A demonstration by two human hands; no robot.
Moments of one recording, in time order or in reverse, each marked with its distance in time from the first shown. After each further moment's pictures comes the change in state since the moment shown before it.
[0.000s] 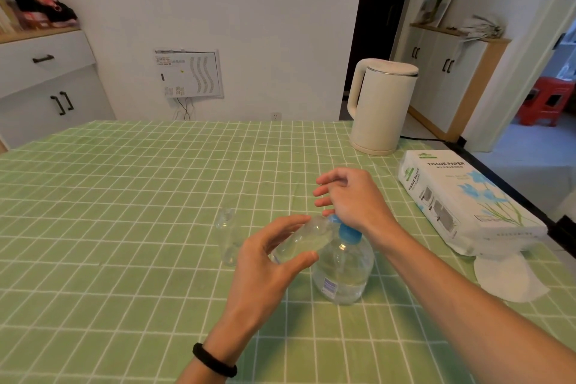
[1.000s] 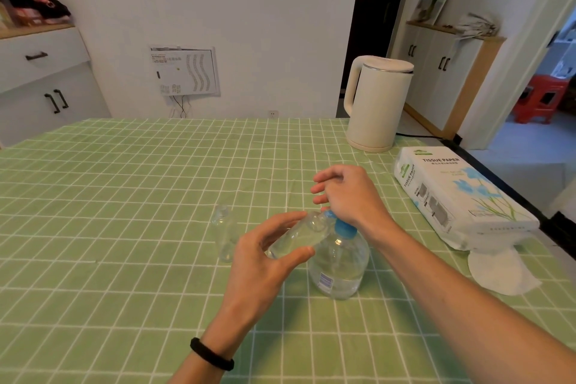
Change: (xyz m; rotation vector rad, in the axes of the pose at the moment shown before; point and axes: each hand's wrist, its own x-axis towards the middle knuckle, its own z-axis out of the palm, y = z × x) left_hand 0.000 -0.004 0.001 -0.018 -0.014 0.003; right_hand -0.001 0.001 0.002 -0.024 0.015 0.040
